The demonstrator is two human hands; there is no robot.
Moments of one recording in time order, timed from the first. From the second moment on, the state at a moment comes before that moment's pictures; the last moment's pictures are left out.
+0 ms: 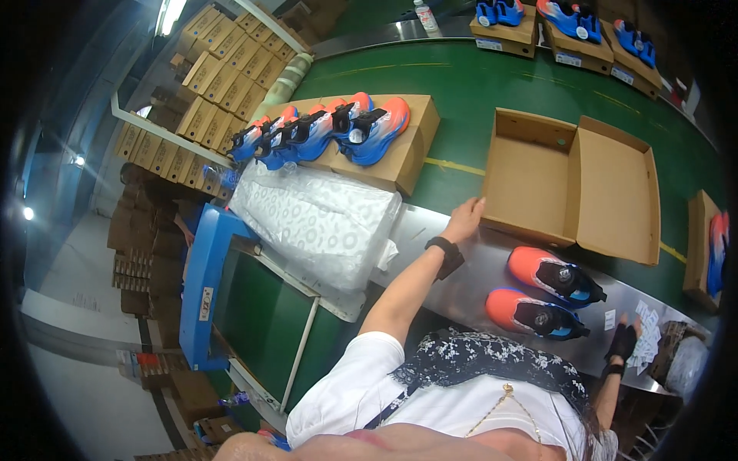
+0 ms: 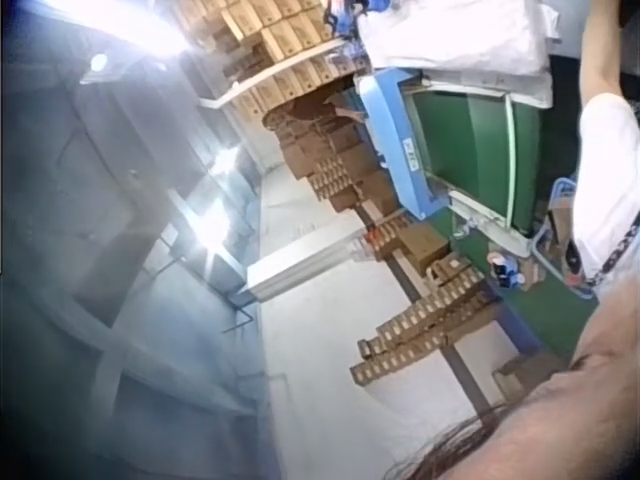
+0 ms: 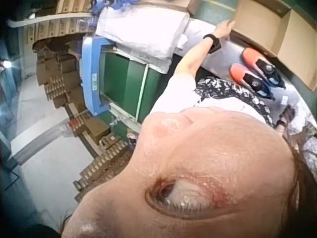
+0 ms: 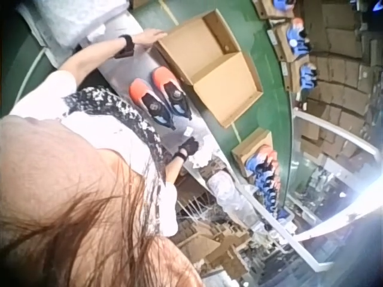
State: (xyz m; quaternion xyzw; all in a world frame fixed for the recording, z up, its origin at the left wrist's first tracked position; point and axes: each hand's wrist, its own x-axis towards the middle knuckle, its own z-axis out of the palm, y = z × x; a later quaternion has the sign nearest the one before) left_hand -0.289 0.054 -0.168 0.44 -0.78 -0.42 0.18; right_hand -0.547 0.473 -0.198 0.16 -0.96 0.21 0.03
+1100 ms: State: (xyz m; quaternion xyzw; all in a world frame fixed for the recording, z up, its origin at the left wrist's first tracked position) left_hand 0.058 -0.030 -0.061 0.59 -0.73 0.17 0.30; right_hand -0.521 0.308 -0.124 0.33 -0.78 0.50 0.18
